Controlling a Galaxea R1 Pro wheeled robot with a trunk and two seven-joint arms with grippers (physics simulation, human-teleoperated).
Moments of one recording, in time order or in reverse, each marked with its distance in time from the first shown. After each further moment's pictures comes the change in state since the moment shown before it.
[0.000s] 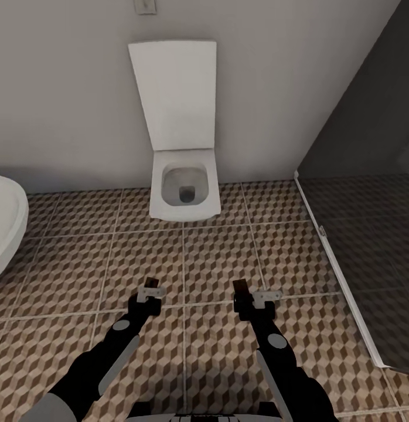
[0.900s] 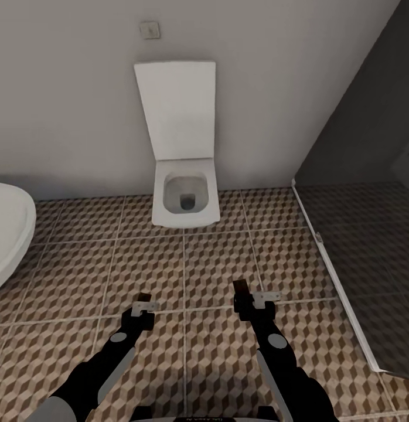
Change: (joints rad) left arm -0.003 -0.005 -0.002 0.191 0.001 -0.069 0.000; right arm 0.000 -0.001 0.000 0.002 -0.002 0.002 -0.002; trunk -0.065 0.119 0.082
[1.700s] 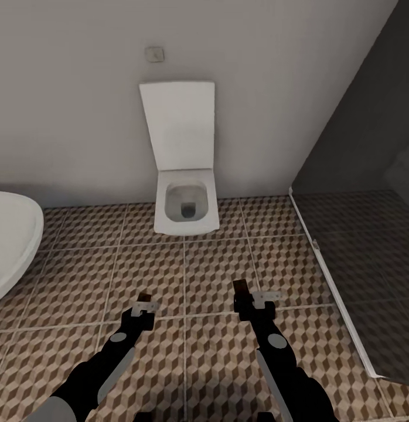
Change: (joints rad) left arm 0.000 0.000 0.000 0.002 0.000 0.000 -0.001; right arm 0.000 0.001 0.000 0.000 0.000 0.000 0.000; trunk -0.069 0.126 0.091
